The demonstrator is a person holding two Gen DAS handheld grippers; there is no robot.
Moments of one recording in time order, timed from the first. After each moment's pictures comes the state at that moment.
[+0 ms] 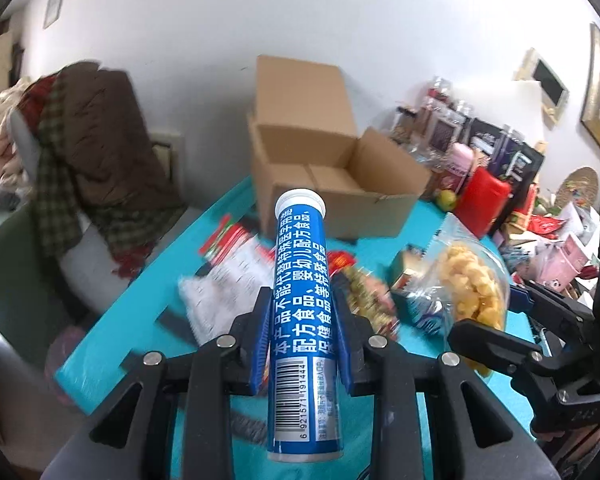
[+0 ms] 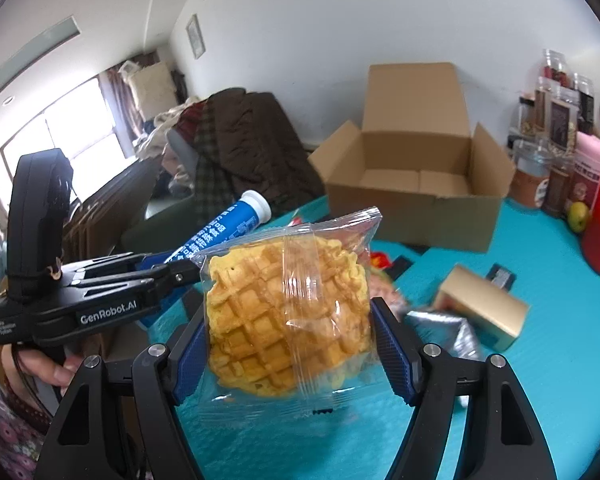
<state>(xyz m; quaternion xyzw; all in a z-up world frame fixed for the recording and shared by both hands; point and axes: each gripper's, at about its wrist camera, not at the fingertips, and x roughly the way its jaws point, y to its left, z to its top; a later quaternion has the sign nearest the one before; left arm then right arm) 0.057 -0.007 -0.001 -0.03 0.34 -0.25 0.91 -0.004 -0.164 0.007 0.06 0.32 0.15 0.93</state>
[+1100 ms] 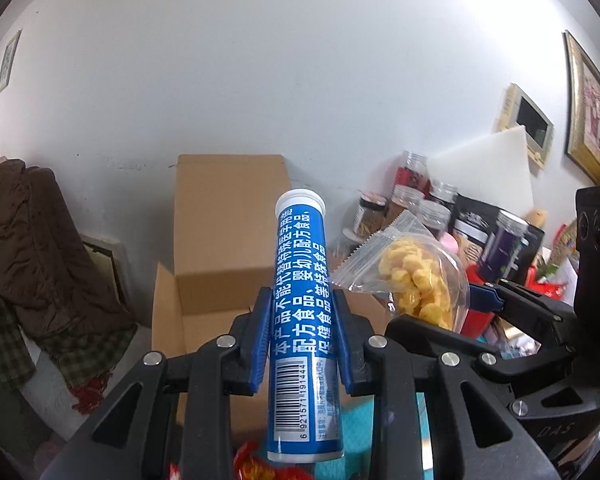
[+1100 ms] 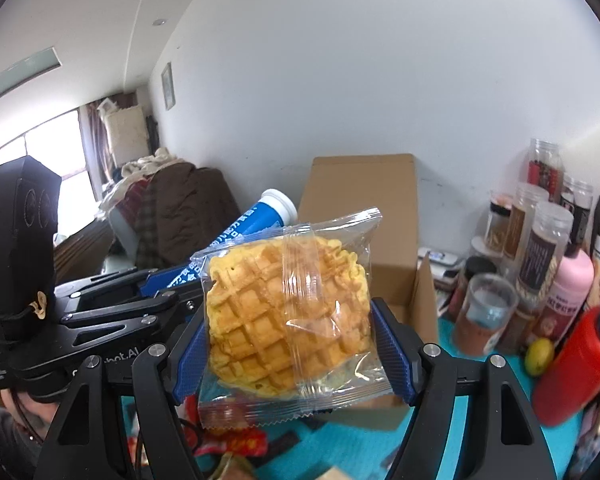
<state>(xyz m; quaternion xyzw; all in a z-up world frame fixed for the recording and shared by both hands) 0.204 -0.116 0.081 -0.02 0.23 -0.31 0.92 0.138 -0.253 0.088 0.04 0.23 0.10 0.97</state>
